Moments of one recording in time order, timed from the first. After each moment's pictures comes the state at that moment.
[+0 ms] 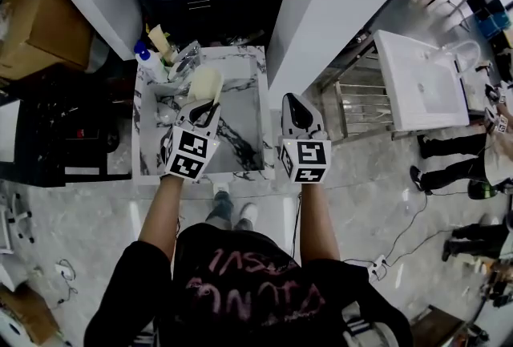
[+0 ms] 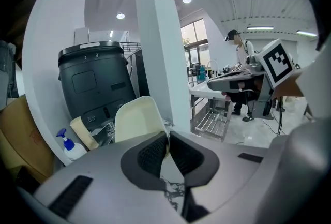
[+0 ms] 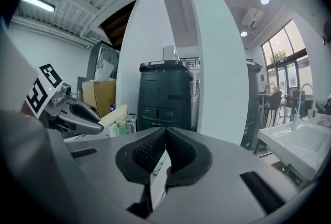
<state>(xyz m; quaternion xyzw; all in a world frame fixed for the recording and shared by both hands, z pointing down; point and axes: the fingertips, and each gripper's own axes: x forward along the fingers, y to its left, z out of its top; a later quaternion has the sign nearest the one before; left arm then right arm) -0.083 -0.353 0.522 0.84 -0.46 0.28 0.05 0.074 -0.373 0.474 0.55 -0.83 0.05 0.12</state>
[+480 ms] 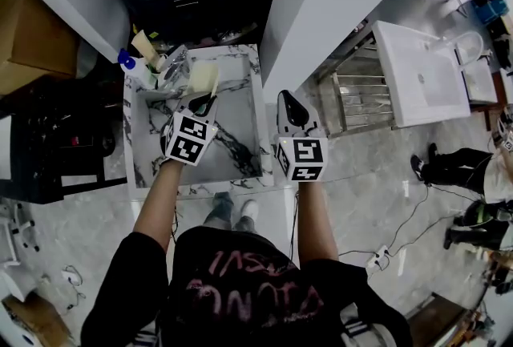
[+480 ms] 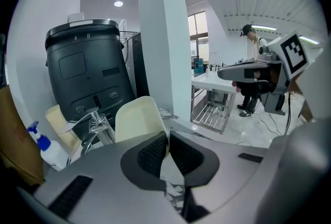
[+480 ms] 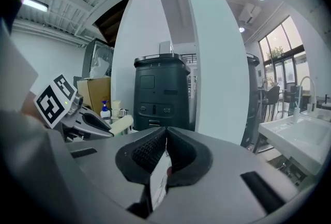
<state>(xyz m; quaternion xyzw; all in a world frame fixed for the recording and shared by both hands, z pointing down) -0.072 -0.414 0.575 0.84 -0.43 0.31 0.09 0.081 -0.407 0.499 0.56 -0.82 0.07 0.12</state>
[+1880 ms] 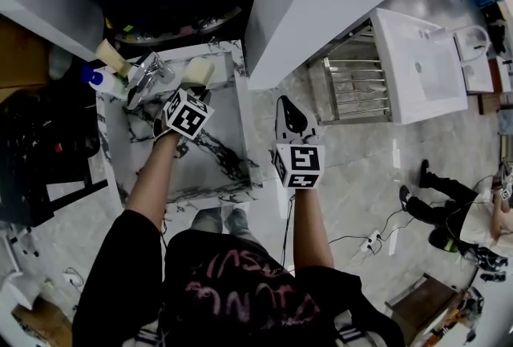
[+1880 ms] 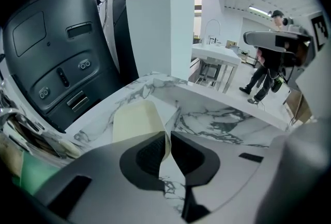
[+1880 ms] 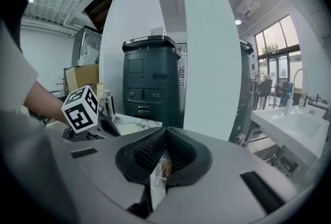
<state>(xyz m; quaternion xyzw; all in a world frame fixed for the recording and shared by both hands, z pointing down) -0.046 -0.490 0.709 0.82 -0.32 0.44 0.15 0.115 -0.445 0.561 0.58 -0.79 0.11 0.17</state>
